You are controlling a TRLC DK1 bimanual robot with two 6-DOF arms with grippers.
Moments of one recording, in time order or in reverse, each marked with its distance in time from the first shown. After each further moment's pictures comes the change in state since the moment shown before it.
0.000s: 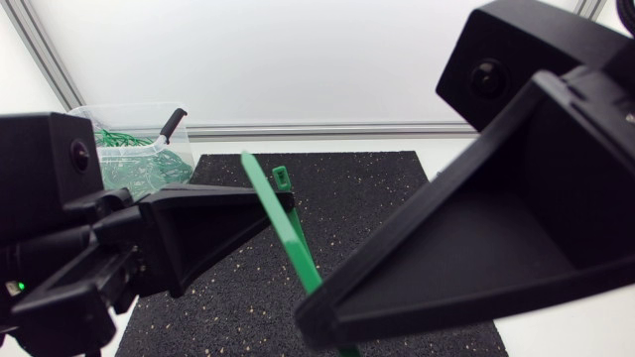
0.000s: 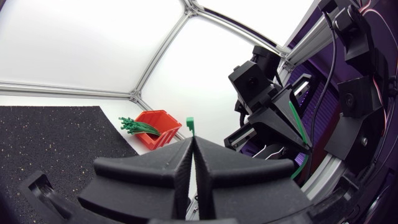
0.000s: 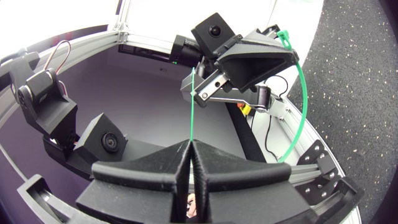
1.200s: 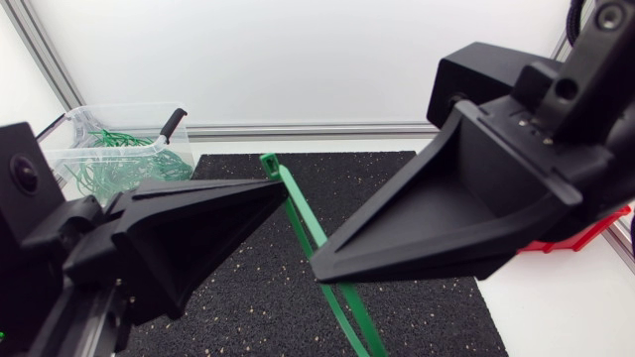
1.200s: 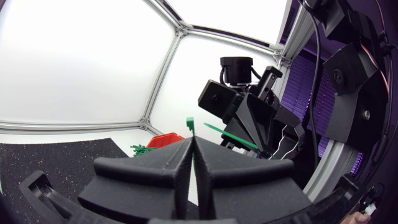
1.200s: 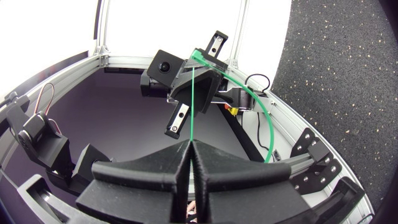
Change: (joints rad) left arm -0.178 -0.051 -0.037 0.084 -0.275 0.189; right arm -0.096 0.042 0.005 -0.124 -0.011 0.004
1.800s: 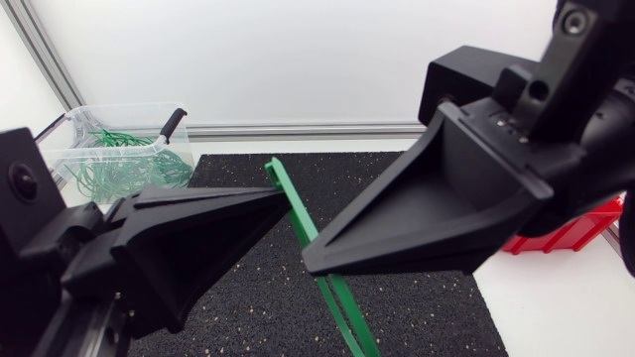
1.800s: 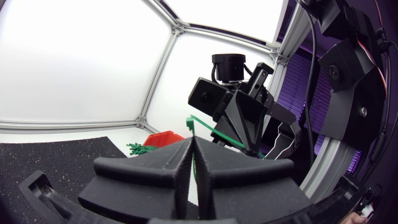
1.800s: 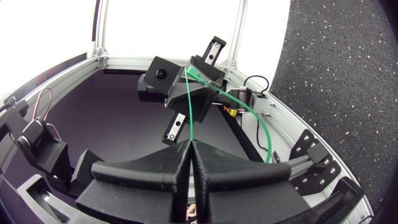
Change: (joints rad) left arm -0.026 0.000 0.000 -0.004 -0.002 0.000; right arm -0.002 0.022 0.000 0.016 0.000 0.000
